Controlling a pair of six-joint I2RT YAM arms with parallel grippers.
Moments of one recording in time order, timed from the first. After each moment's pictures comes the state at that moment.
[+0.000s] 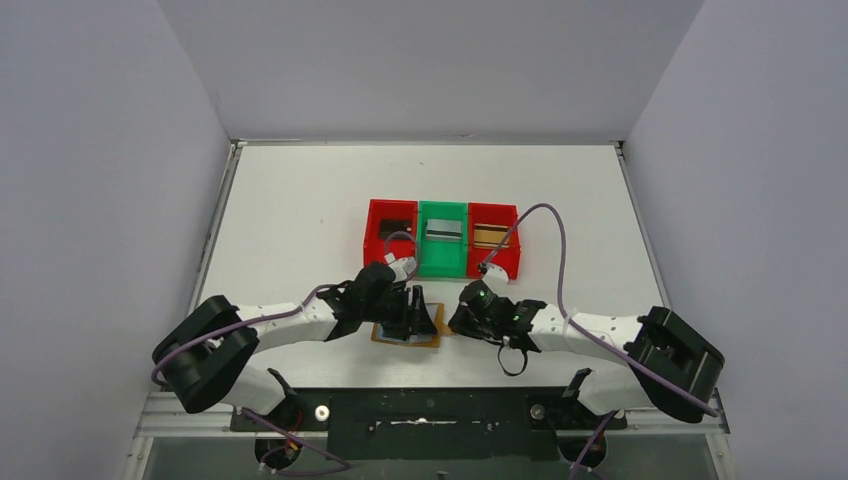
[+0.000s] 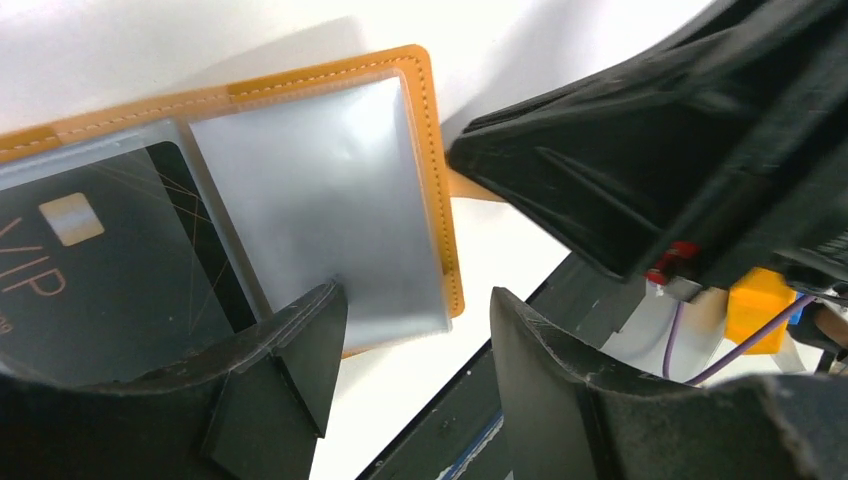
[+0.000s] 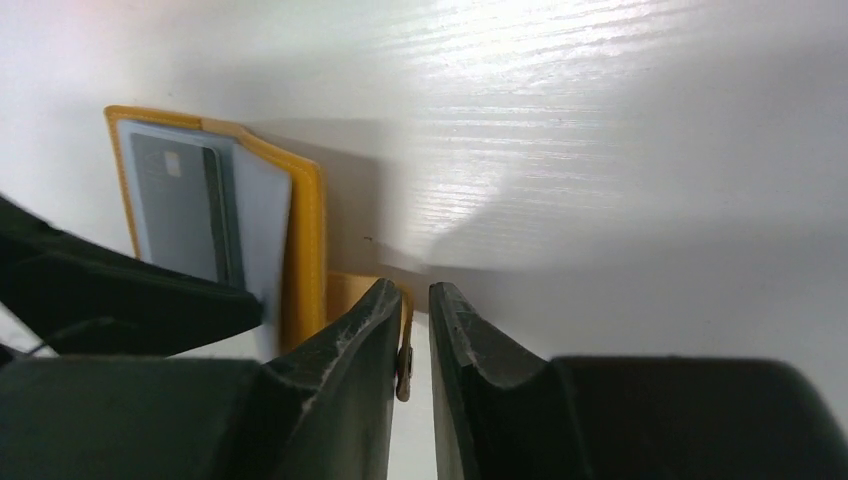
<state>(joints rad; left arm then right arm) -0.82 1.40 0.56 0.10 0.33 -0.81 0.92 1.34 0.53 -0.13 0.19 1.06</state>
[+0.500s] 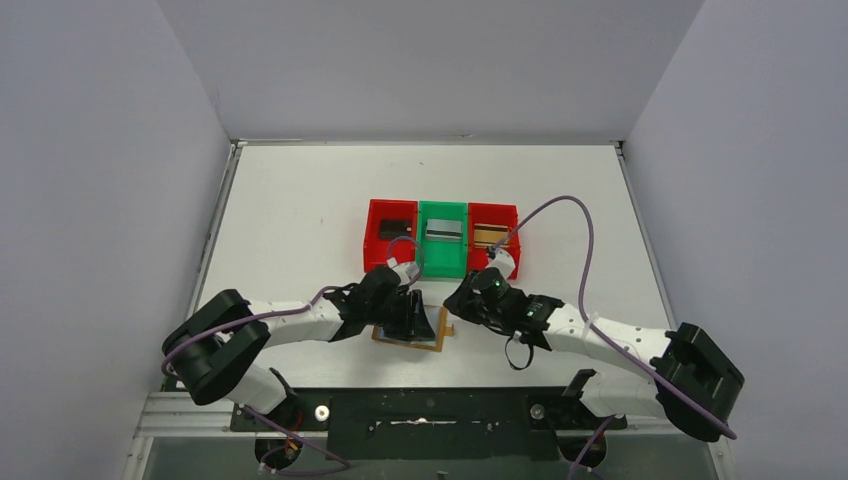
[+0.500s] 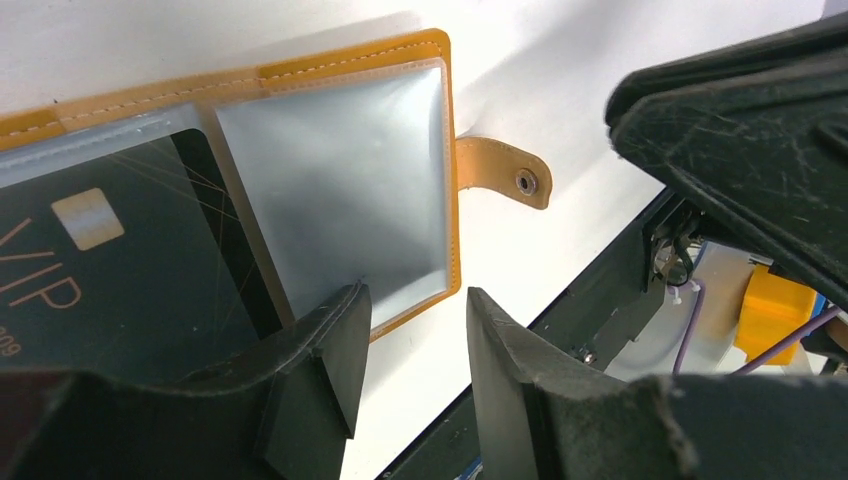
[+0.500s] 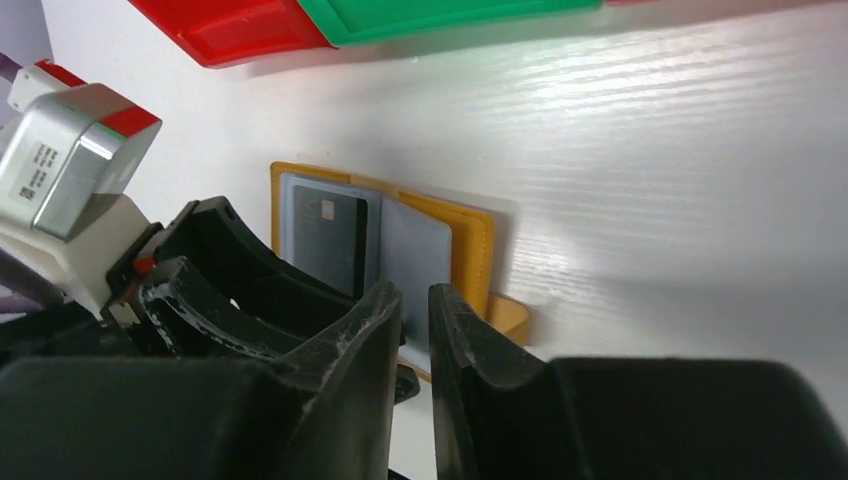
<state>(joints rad) -0.85 1.48 0.56 0.12 0.31 -0.83 0.88 1.16 0.55 -0.11 0.19 1.06</state>
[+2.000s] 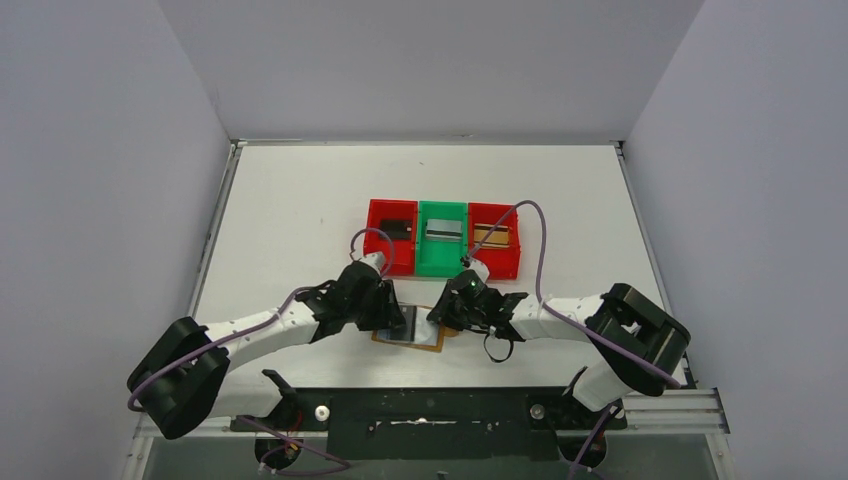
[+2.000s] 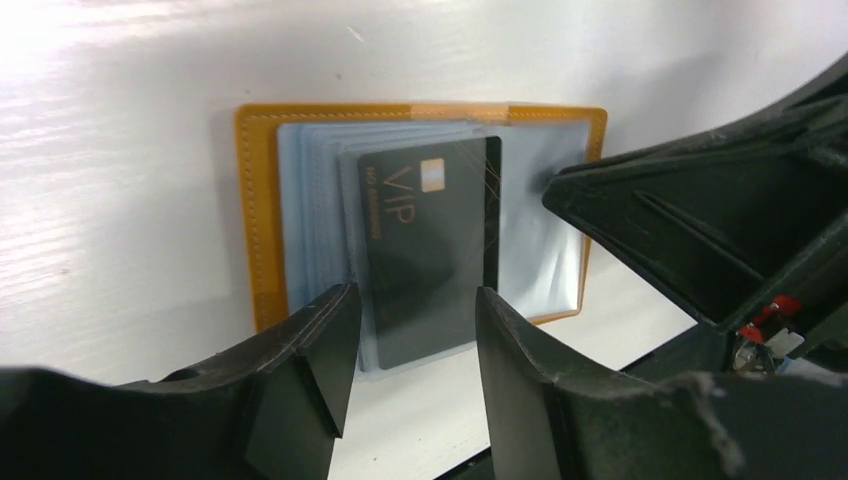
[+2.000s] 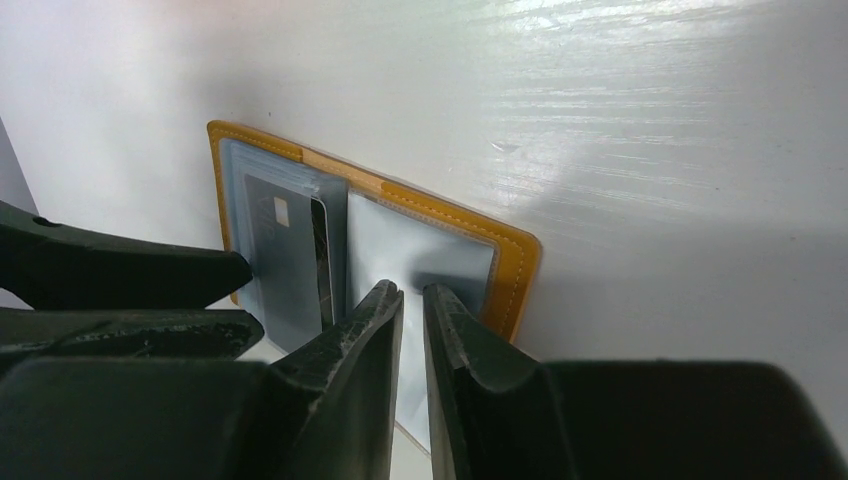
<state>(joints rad) -0.74 1.27 0.53 -0.15 0.07 -0.80 0.88 1.51 0.57 0.12 0.02 1.06</state>
